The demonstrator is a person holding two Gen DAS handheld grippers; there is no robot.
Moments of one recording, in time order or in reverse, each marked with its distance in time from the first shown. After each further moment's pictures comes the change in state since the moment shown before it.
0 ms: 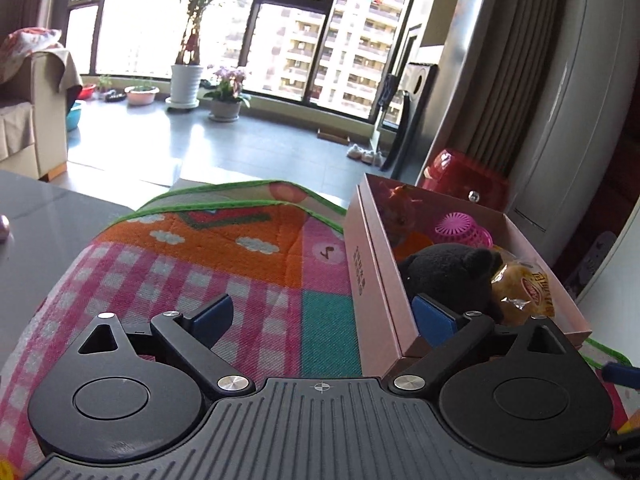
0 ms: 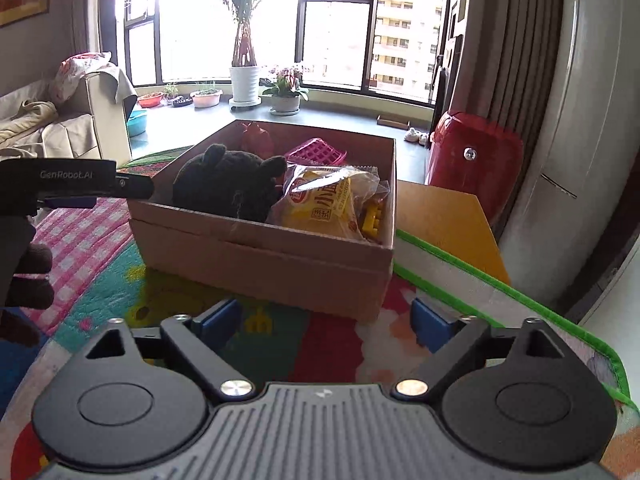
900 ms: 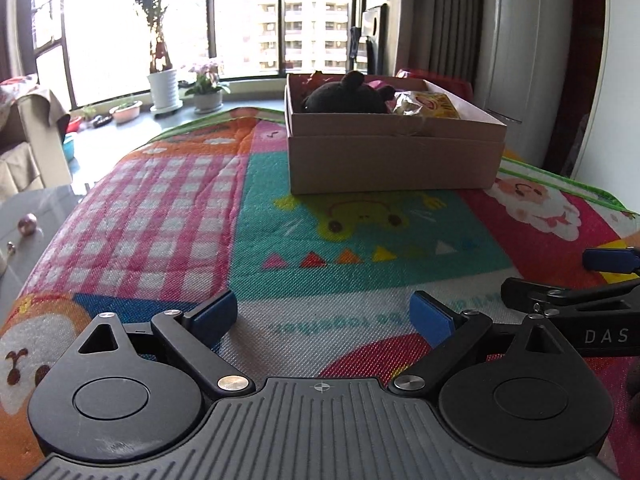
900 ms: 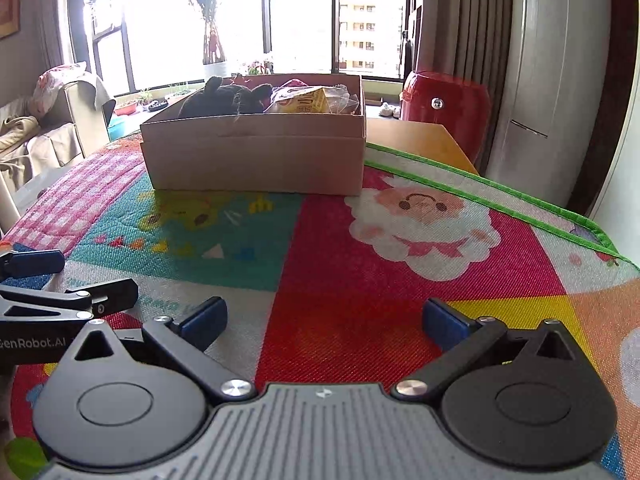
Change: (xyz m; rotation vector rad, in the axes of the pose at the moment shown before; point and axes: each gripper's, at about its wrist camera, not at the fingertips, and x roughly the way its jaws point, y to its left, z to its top) left arm -0.071 -0.063 -0.115 0.240 0.117 0.054; right arm -0.027 0.005 -0.075 0.111 0.028 -0.038
